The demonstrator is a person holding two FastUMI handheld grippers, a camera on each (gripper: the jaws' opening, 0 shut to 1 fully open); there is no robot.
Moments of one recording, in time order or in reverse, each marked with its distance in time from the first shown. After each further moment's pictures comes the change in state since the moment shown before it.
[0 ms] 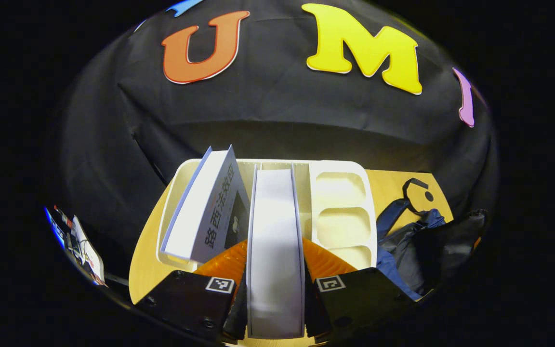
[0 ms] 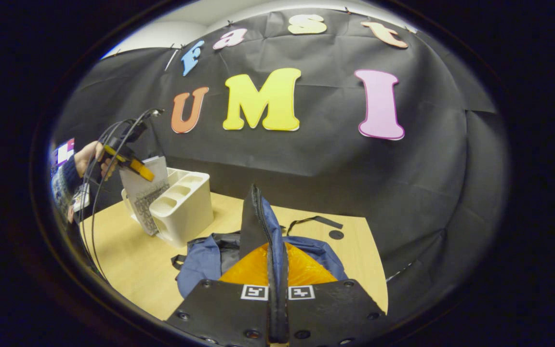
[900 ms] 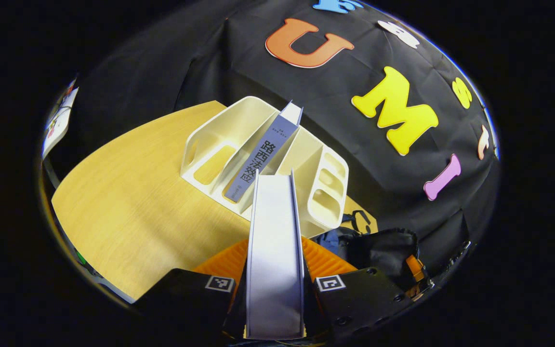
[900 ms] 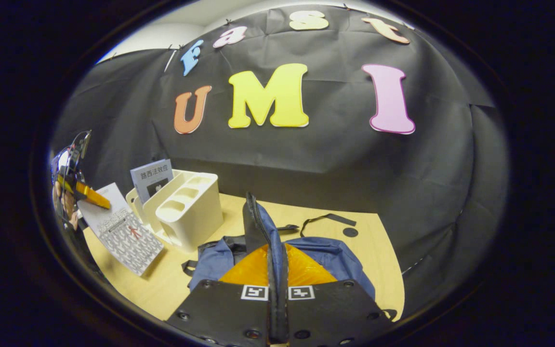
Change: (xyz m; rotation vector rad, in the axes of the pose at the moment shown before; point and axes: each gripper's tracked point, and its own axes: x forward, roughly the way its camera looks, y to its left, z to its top) left arm -0.104 0.015 -0.133 -0.589 -0.077 -0.282; right arm 0.016 0.032 0.006 0.030 0.004 0.029
